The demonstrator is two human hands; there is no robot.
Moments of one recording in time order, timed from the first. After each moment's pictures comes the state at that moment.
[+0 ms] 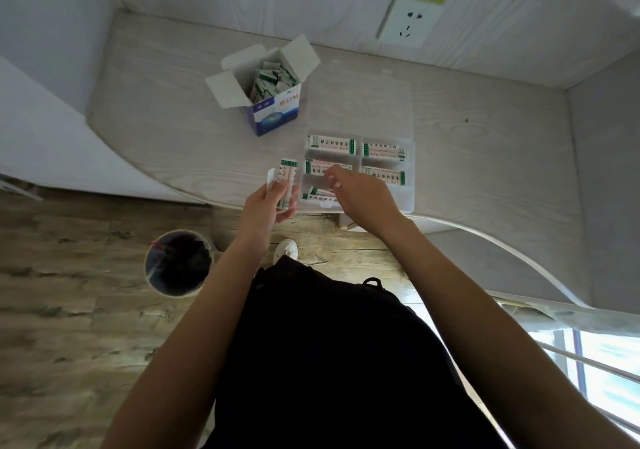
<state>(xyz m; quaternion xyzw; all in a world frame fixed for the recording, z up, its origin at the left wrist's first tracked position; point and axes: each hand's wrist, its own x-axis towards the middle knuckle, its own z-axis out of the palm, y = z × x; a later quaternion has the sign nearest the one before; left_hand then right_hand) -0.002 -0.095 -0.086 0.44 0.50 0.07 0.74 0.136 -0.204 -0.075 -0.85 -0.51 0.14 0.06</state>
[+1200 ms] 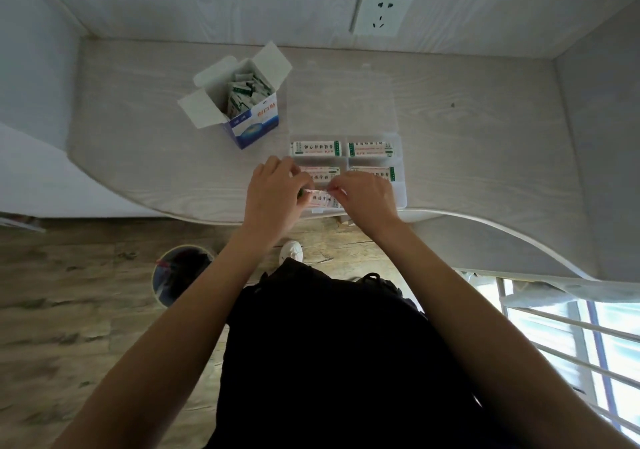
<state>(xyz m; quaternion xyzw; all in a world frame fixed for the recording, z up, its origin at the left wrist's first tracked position) 0.039 -0.080 -0.080 0.98 0.14 0.06 0.14 0.144 -0.213 -0.078 -0.90 -0.42 0.13 0.08</state>
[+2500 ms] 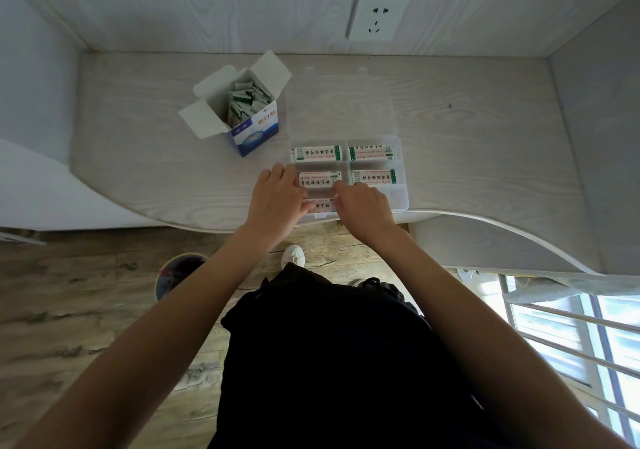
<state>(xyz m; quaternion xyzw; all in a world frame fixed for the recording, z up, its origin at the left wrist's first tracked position) 0.042 -0.070 -0.088 0.99 0.09 -0.03 0.06 0.128 -0.208 -0.075 -0.91 -0.39 0.17 0.01</state>
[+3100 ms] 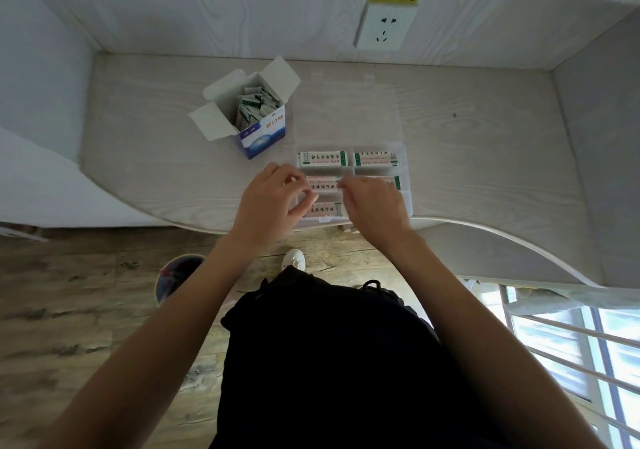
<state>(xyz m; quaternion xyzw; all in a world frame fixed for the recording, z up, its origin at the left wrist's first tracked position) 0.026 -0.056 -0.077 0.96 0.06 0.16 0.21 0.129 -0.211 -0.044 -0.91 -0.40 0.09 0.11</state>
